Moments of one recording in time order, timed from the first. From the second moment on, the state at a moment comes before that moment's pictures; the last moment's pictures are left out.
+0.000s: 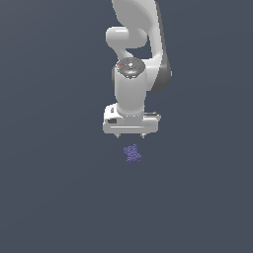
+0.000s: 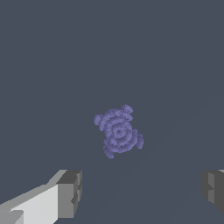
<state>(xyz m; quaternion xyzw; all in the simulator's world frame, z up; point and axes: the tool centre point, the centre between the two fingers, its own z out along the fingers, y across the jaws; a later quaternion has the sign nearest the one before) 0.006 0.016 0.172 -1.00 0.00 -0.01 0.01</state>
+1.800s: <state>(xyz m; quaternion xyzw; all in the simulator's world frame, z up) 0.019 0.029 0.101 -0.99 -0.15 0.00 0.00</state>
